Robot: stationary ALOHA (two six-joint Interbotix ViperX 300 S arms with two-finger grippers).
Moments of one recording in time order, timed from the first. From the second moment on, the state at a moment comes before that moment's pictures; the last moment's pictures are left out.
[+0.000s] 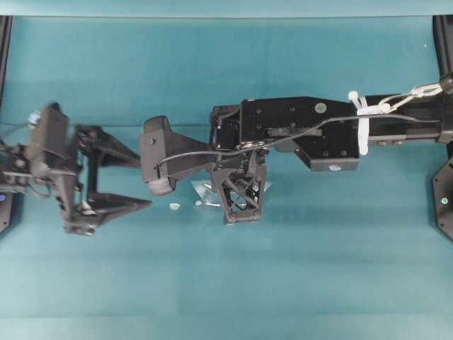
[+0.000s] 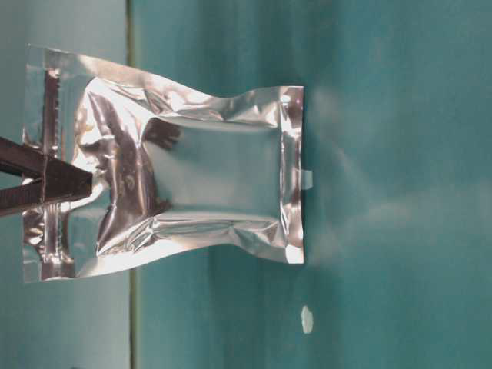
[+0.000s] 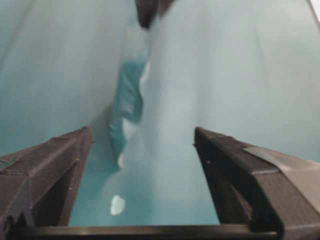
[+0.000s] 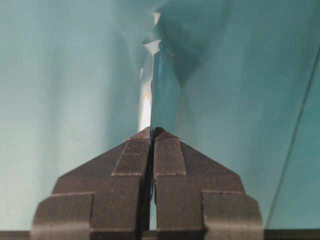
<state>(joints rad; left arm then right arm) -0.02 -0.38 1.13 0.02 -0.47 -0.22 -0.01 0.27 -0.12 0.03 1.22 -0.16</state>
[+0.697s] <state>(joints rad) -0.02 0.08 0.96 0.02 -0.75 -0.21 -0.01 0.27 -0.11 0.03 1.22 -0.15</state>
